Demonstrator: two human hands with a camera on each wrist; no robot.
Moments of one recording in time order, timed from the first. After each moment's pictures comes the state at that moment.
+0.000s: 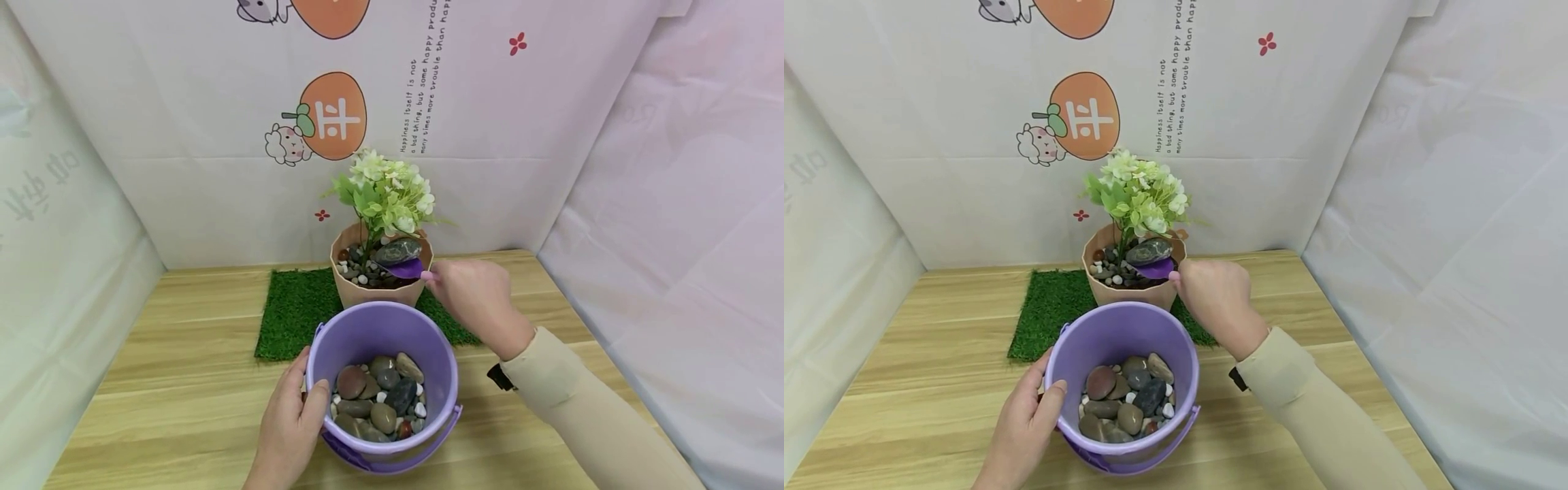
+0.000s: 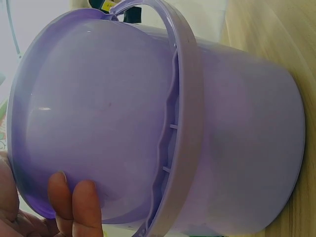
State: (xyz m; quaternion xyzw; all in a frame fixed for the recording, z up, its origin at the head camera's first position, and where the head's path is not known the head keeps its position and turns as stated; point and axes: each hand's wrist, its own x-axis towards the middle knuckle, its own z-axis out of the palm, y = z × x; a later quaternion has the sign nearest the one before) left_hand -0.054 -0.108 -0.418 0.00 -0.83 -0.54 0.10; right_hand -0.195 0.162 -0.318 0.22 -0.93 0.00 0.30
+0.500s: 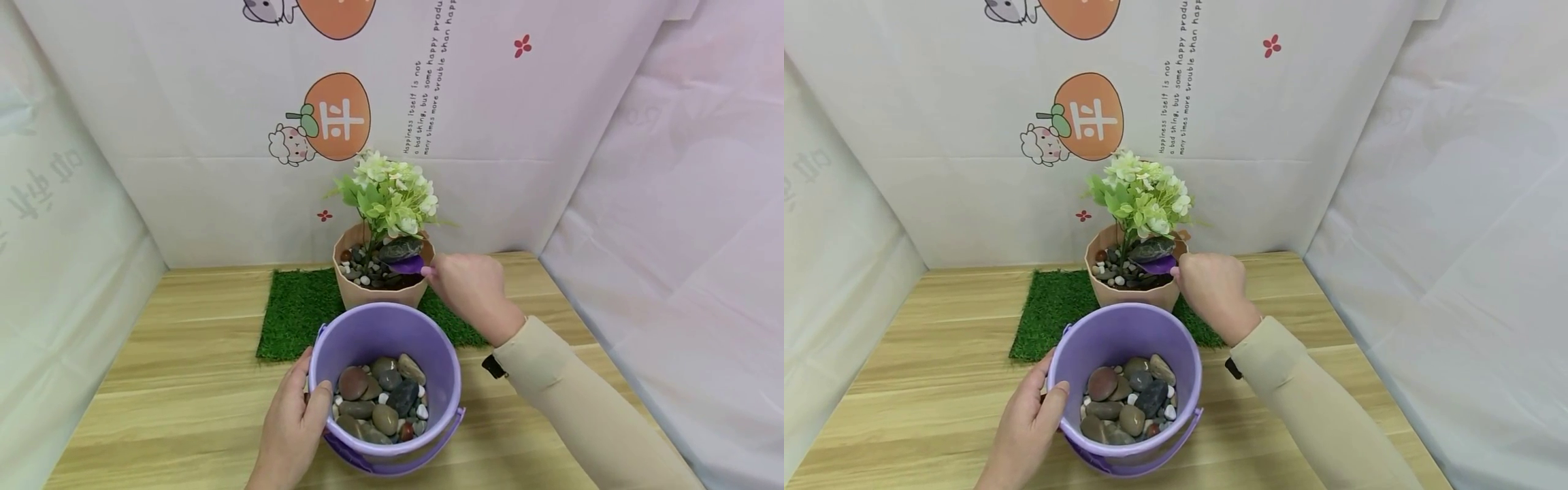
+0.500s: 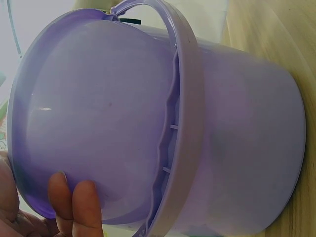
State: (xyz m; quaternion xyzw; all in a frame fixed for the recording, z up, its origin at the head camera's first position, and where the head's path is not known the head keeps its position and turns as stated) left_hand -0.054 -0.107 -0.417 0.00 -0.83 -0.55 0.09; right_hand -0.214 0.155 -0.318 0.20 -0.94 -0.02 0.28
